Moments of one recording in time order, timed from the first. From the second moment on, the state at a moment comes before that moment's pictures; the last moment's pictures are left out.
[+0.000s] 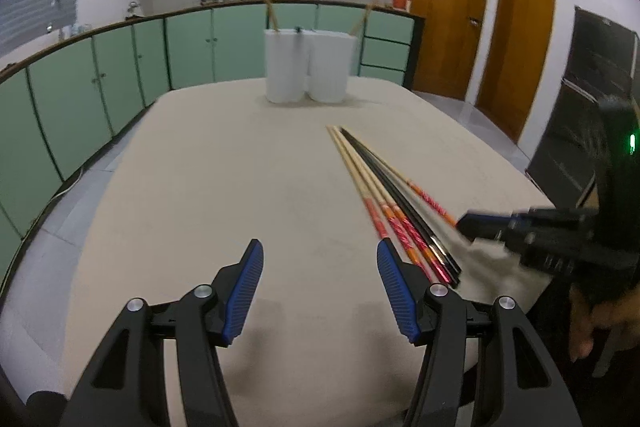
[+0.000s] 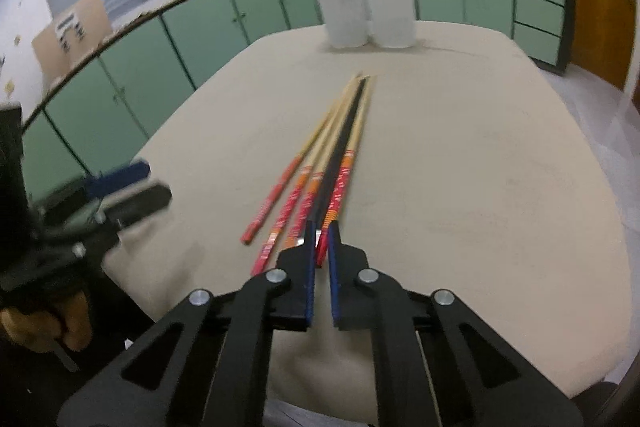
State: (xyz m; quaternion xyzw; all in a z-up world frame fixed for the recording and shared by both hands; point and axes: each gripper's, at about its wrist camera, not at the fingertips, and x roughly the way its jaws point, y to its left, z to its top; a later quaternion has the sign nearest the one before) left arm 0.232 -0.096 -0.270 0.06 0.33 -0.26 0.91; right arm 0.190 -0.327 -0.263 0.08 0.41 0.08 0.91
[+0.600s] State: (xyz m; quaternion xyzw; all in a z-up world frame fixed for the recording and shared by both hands) left arm 0.230 -0.141 -0.305 0.11 0.33 -0.26 0.90; right arm 0.178 -0.341 -0.284 0.05 0.40 0.06 0.91
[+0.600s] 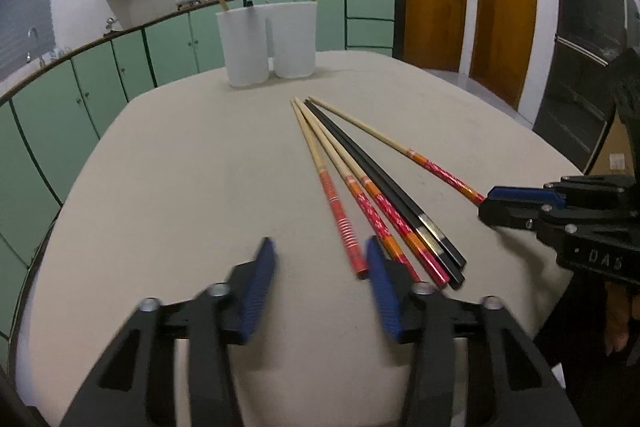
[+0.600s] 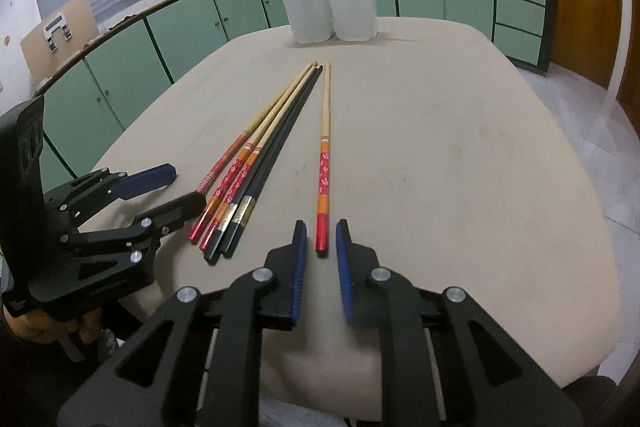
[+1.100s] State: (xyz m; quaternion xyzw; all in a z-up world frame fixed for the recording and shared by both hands) left arm 0.226 -0.118 -0.301 0.08 0.34 -0.18 0.92; right arm 0.179 -0.336 -0.285 0.05 0.38 0.00 0.93
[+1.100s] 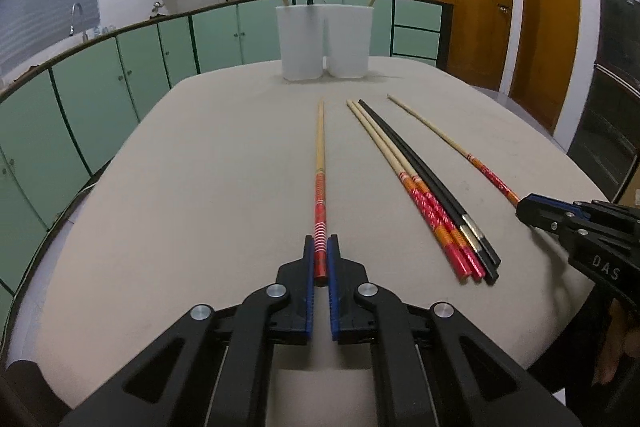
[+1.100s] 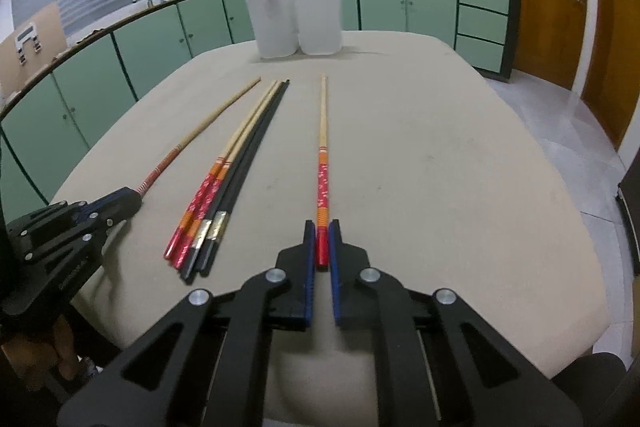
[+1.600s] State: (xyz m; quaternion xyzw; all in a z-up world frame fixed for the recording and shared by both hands) left arm 0.231 -0.103 -0.276 0.05 0.34 -0.22 0.91; right arm 0.167 -0.339 -0.260 0.07 0.36 0.00 0.93
